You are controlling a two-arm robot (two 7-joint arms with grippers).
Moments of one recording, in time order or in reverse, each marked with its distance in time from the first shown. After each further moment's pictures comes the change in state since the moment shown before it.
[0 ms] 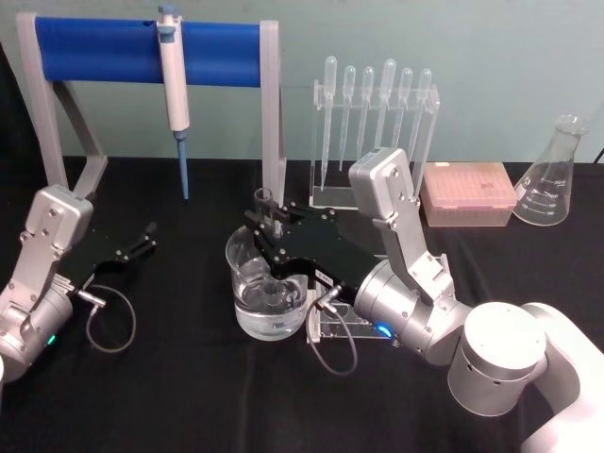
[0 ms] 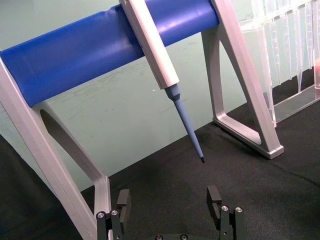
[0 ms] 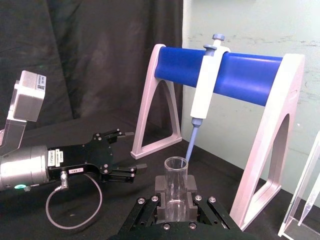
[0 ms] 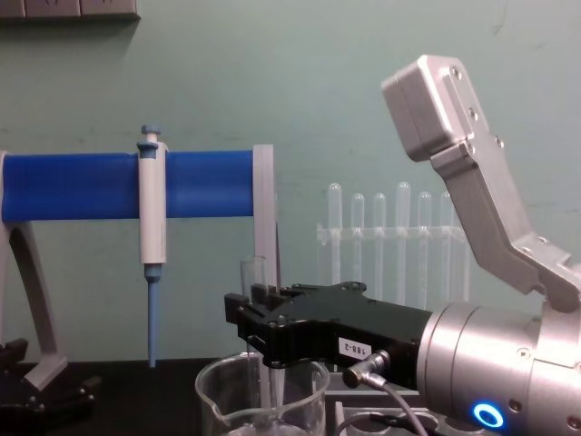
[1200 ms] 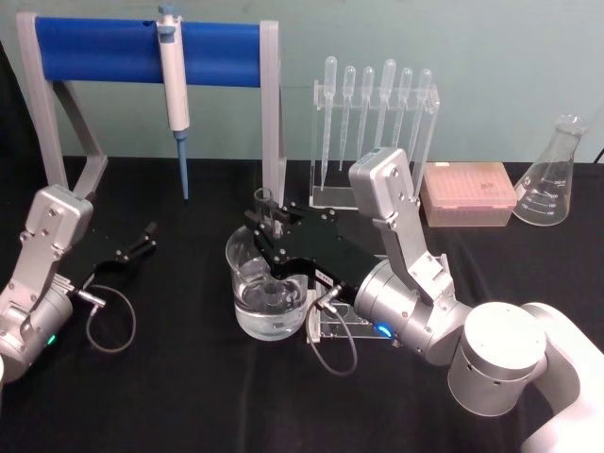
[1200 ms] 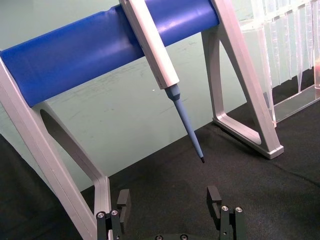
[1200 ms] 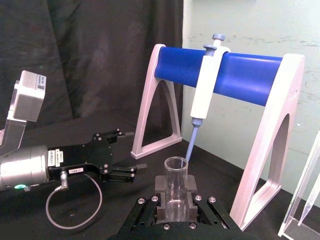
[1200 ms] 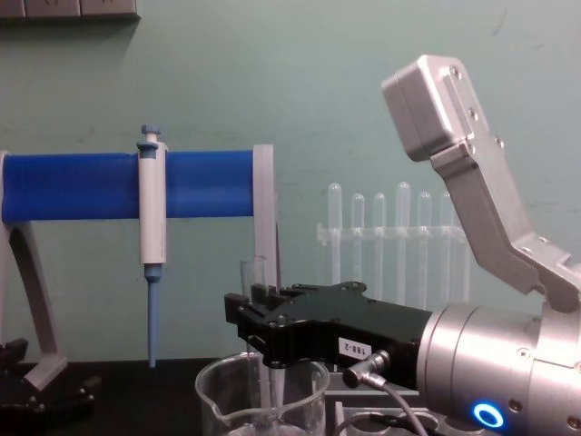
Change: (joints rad) left arm 0.000 0.000 0.000 0.000 0.000 0.000 0.000; right arm 0.000 0.000 0.000 0.000 0.000 0.000 0.000
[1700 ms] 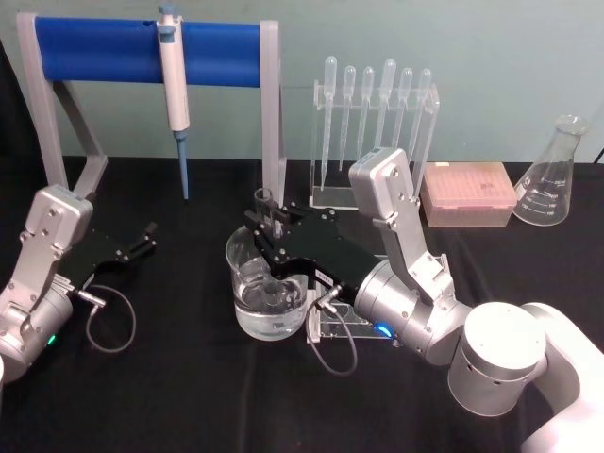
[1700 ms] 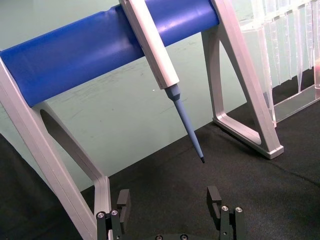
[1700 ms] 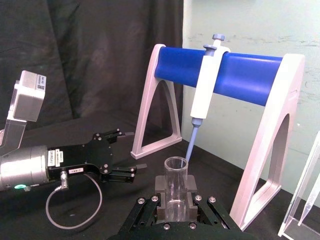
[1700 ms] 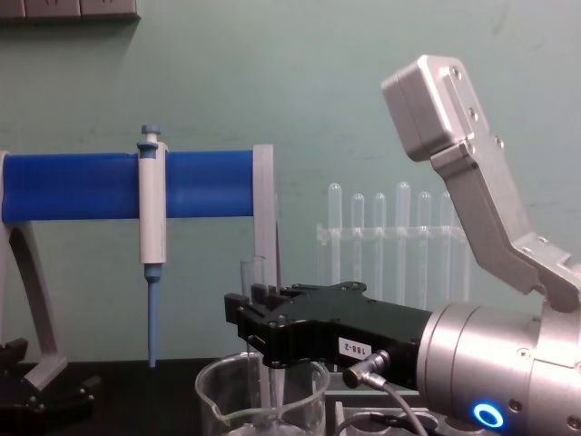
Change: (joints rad) left arm 0.000 0.000 0.000 0.000 0.000 0.000 0.000; right arm 0.000 0.000 0.000 0.000 0.000 0.000 0.000
